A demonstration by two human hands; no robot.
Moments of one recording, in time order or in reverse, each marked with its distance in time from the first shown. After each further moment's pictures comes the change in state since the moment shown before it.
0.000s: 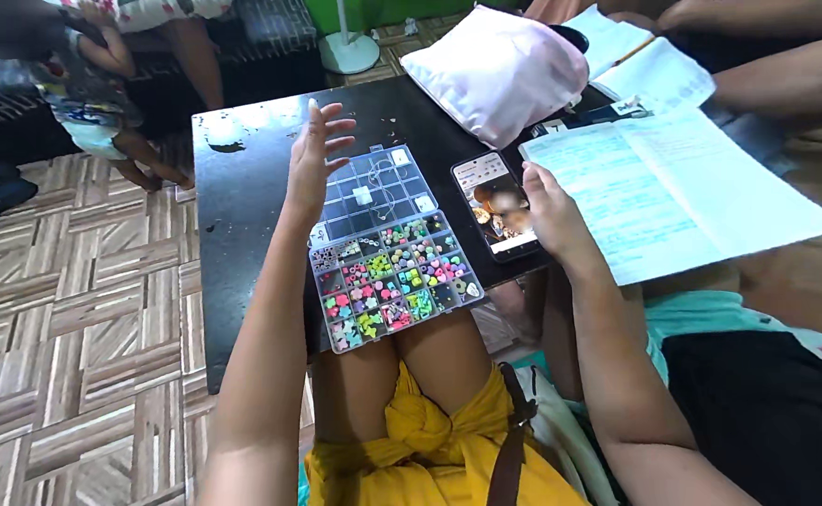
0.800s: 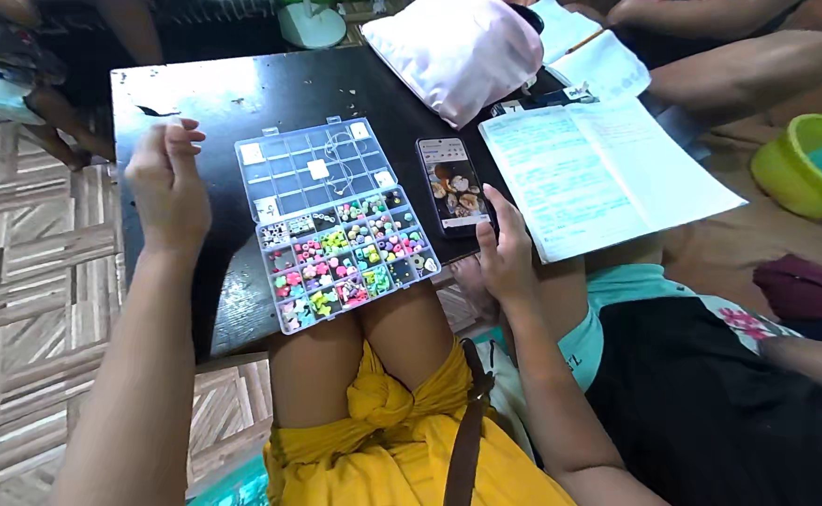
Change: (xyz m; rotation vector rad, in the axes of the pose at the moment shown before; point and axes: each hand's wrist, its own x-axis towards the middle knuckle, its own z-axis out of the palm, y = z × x) left_hand -0.062 -0.022 -0.076 0.781 0.253 0.274; right_hand -0.049 0.064 0.030 -0.162 0.256 -0.443
